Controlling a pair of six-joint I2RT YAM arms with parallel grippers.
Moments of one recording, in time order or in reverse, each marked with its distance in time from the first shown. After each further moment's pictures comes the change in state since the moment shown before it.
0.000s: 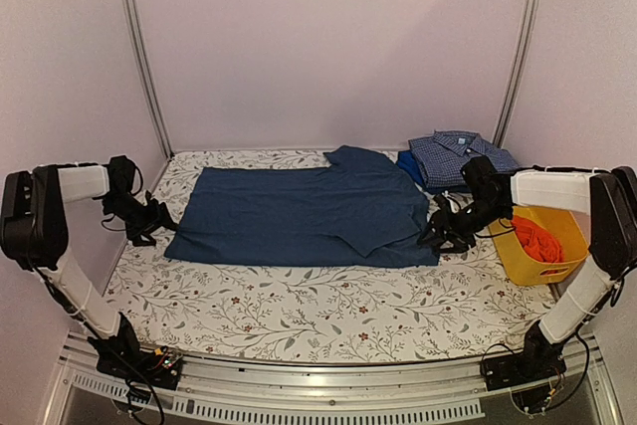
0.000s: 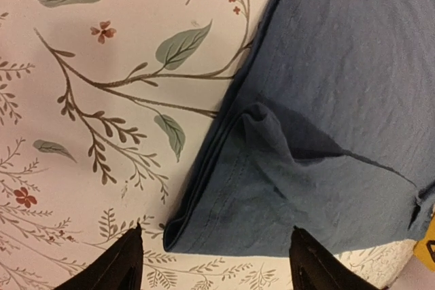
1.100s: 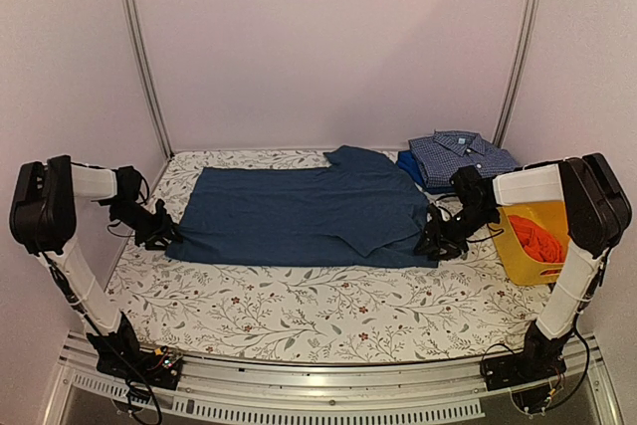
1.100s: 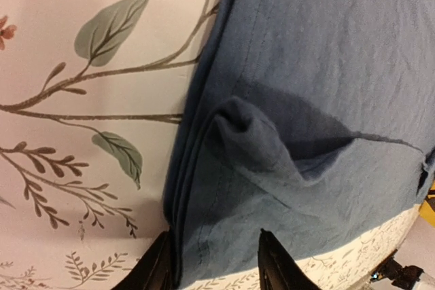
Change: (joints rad) left arm 0.007 0.137 0.003 0.029 0.124 0.152; right arm 0.000 0.183 0.038 0.056 0.032 -0.054
